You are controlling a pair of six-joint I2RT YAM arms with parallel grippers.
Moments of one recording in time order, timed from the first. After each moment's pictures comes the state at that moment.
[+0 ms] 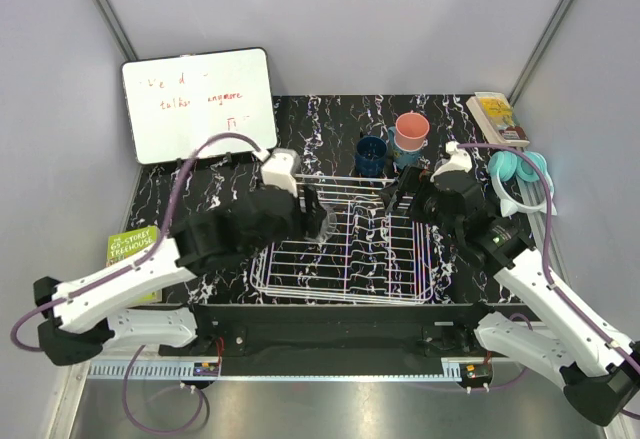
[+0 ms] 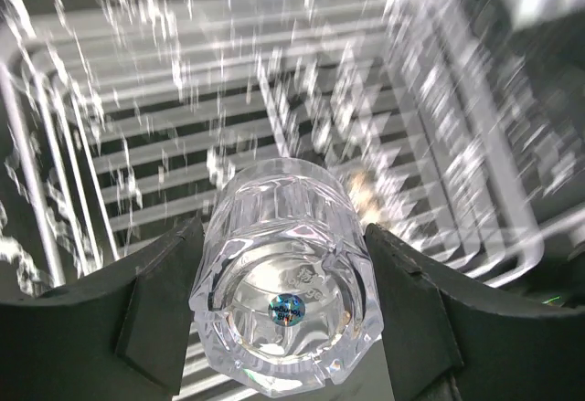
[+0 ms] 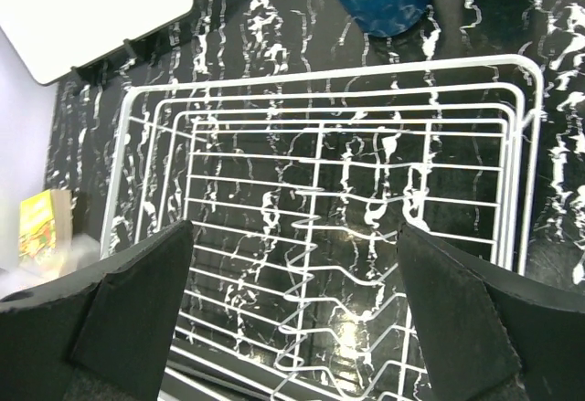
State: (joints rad) left arm -1.14 1.09 1.18 -0.70 -0.51 -0.65; right arm 0.62 0.89 0.93 -0.51 0.22 0.70
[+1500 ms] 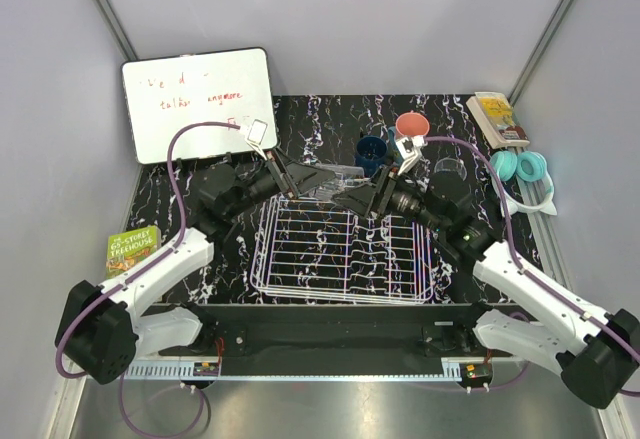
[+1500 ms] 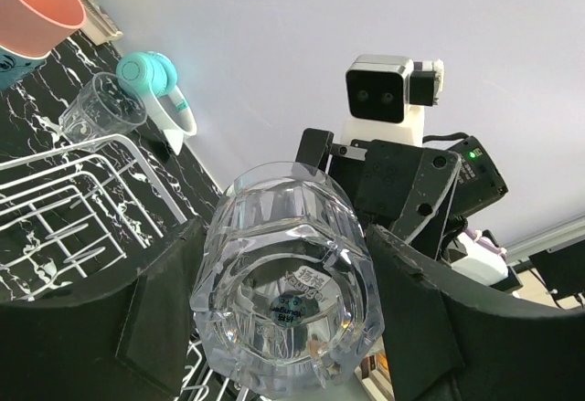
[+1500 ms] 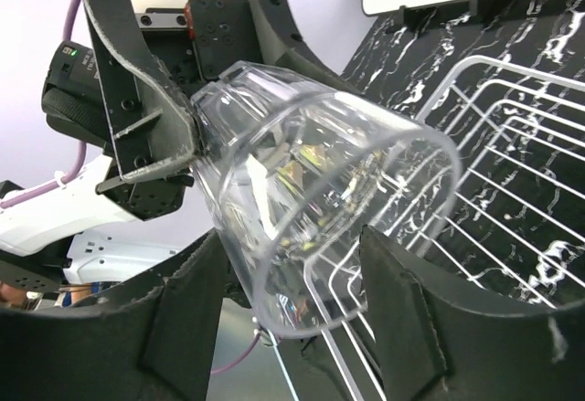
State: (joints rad) left arm -0.56 1.13 0.73 0.60 0.53 -1.08; right arm 0.67 0.96 0.78 0.17 -0.36 0.84
